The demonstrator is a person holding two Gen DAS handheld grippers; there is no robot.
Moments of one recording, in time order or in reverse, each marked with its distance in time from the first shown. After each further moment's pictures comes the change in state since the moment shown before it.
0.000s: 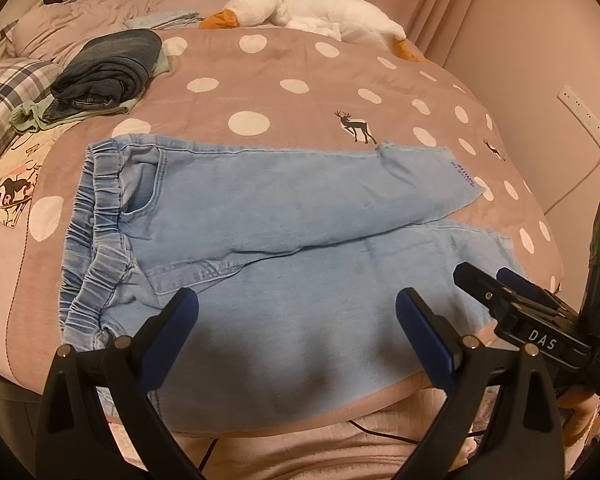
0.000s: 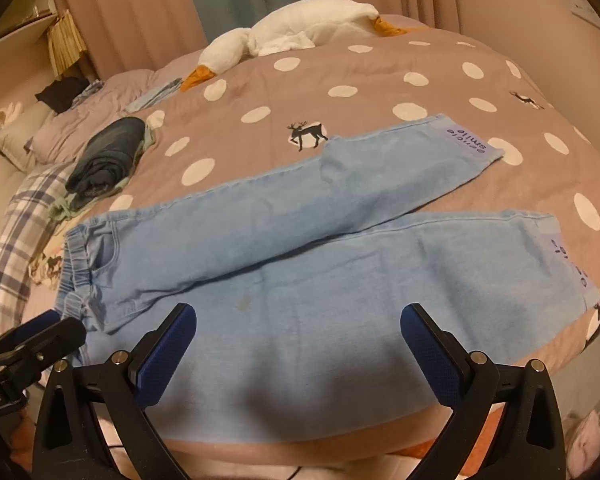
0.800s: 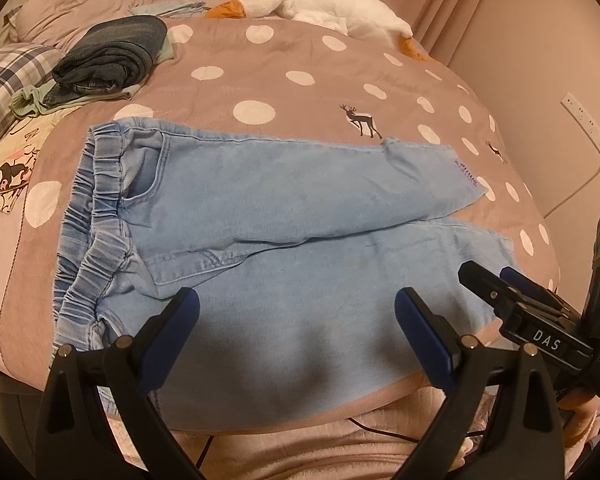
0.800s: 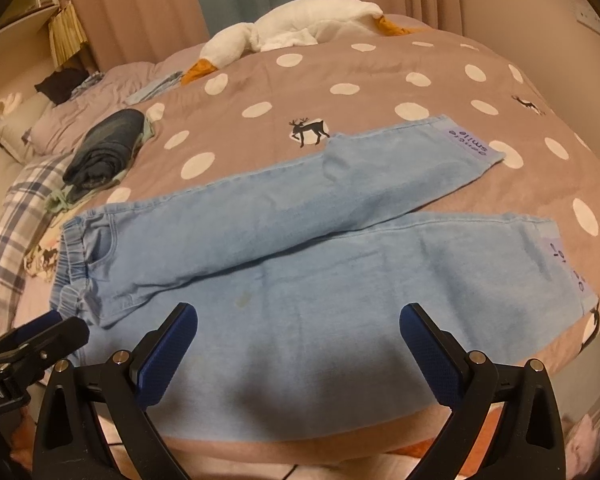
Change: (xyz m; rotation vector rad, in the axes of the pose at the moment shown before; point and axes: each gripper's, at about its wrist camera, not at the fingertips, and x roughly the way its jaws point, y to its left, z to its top) left arm 0.006 0.008 -0.005 -0.044 0.044 -0.019; right arm 0.002 0.004 0.003 -0.016 0.022 -0.025
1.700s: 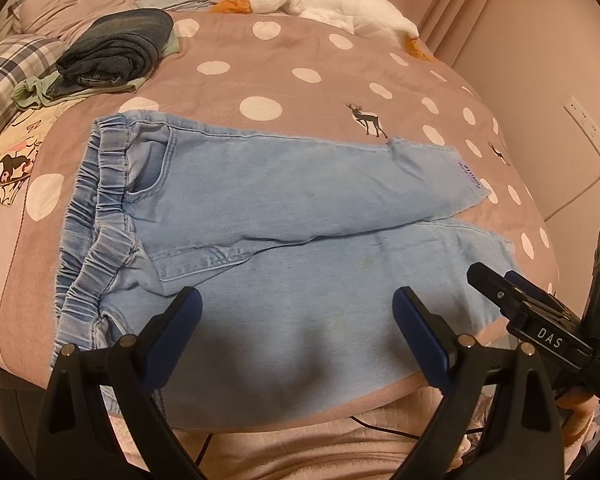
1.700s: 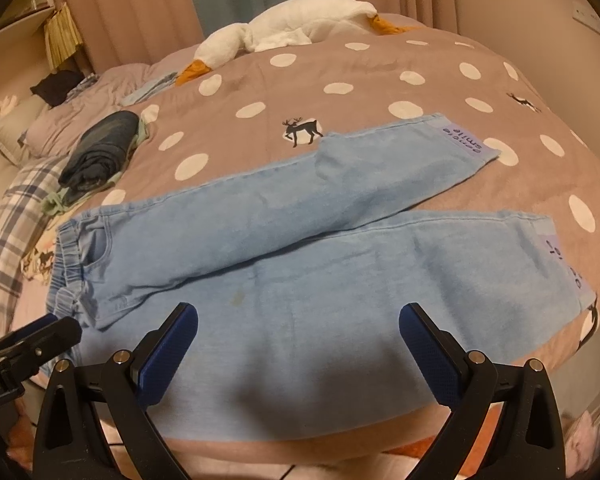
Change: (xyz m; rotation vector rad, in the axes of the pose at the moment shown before) left arm 0.000 0.009 0.001 -0.031 0.039 -0.002; right arm 0.000 -0.001 -0.002 0.025 0.022 -0.004
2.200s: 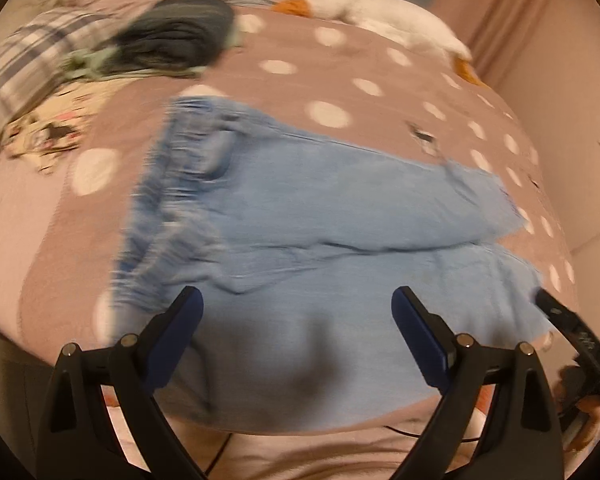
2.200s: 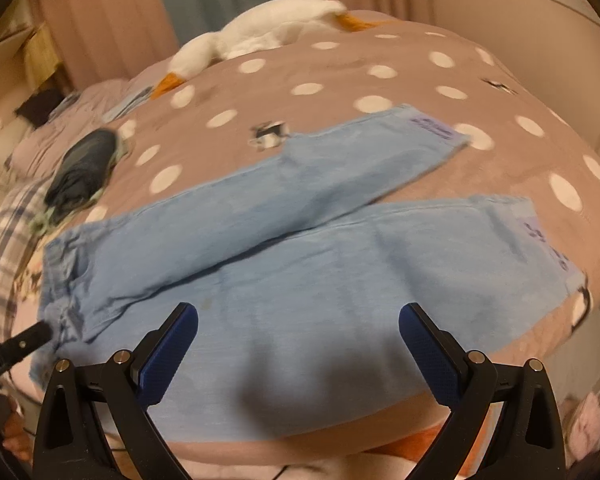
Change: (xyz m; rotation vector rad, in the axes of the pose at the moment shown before) left arm -0.008 0.057 -0.004 -0.135 -0.031 0.134; right arm -0.006 -0.050 -0.004 0.129 -0.017 -0.055
